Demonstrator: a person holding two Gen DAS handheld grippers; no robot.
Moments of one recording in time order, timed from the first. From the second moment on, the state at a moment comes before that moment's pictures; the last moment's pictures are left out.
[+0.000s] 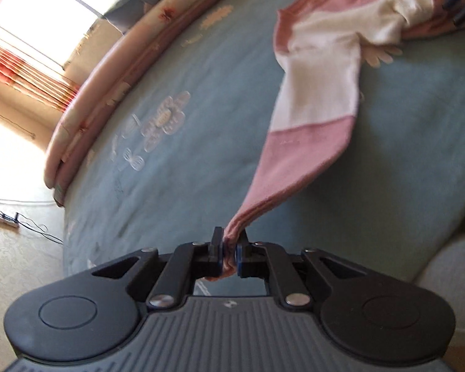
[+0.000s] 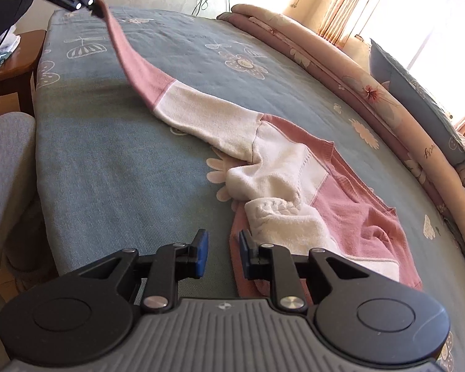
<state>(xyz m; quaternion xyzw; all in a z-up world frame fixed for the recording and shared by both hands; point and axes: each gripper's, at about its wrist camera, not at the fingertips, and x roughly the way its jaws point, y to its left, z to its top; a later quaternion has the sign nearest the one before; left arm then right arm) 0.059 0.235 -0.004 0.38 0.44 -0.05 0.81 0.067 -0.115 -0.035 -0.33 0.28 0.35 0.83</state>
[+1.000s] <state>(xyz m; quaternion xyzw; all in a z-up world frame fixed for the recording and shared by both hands) 0.239 0.215 -0.069 0.03 0.38 -0.12 0.92 0.097 -0.123 -0.032 -0.24 0.30 0.33 0.87</state>
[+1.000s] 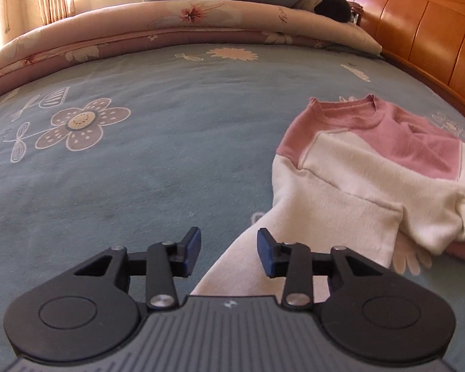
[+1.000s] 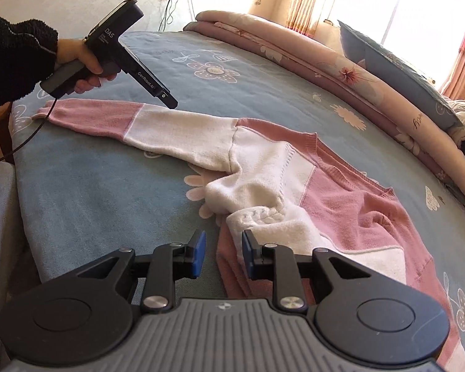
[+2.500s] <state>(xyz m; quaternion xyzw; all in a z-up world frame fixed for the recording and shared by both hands) 0.263 0.187 -0.079 0.08 0.43 -0.06 0.90 0.113 -0.185 -0.031 -0.09 0.30 0.27 0.91</state>
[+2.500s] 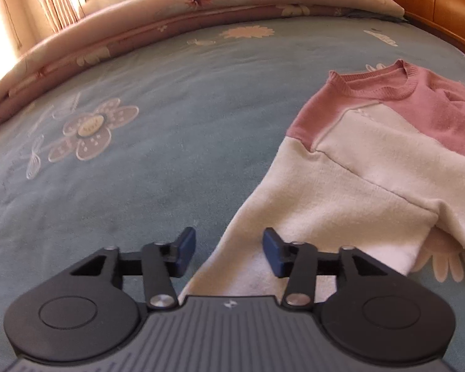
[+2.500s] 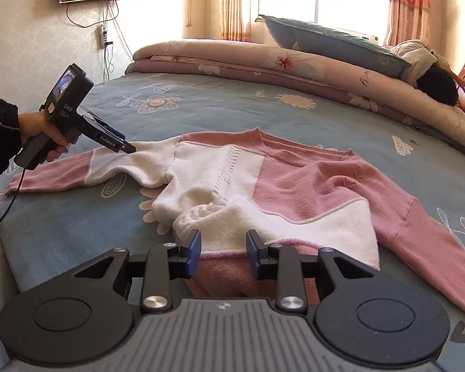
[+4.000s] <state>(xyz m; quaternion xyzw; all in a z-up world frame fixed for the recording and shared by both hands) 0.233 0.136 -0.001 0.11 0.44 -0.02 0.89 0.085 -0.223 -0.009 -0.07 0.27 0.23 0.93</state>
